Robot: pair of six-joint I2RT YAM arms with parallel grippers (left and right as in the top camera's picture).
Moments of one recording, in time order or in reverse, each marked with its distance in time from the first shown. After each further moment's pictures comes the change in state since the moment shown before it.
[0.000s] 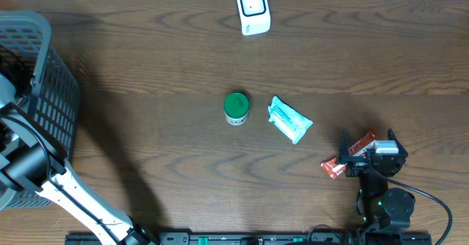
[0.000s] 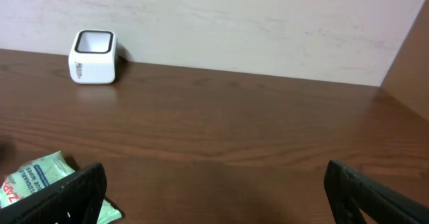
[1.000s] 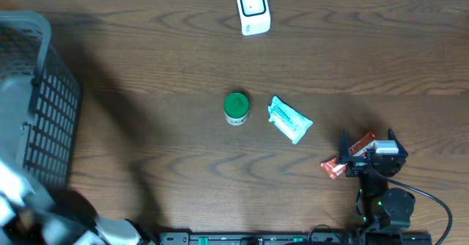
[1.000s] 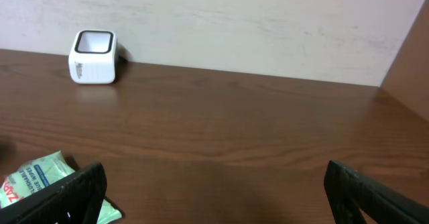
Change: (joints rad) left arm 0.042 -0.651 0.009 -0.195 -0.017 0.012; right arm 0.000 0.000 0.000 0.000 0.000 0.000
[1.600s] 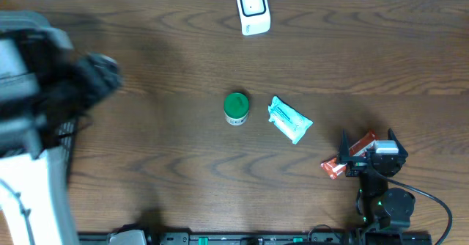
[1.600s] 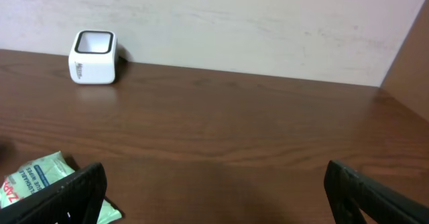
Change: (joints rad) left arm -0.573 -0.372 -0.167 -0.576 0.426 -0.082; right arm 0.000 0.000 0.000 0.000 0.000 0.000
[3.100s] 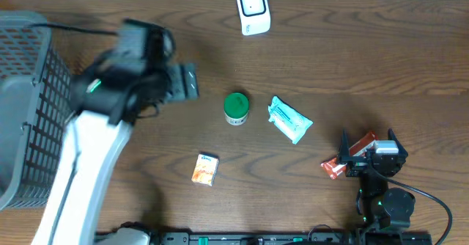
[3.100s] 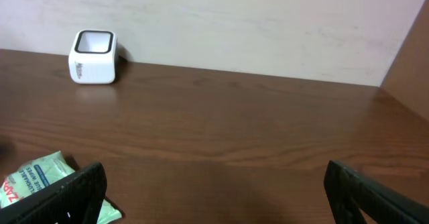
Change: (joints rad) left arm -0.444 0.044 -0.073 0.206 -0.258 0.023; right arm 0.000 0.000 0.000 0.000 0.000 0.000
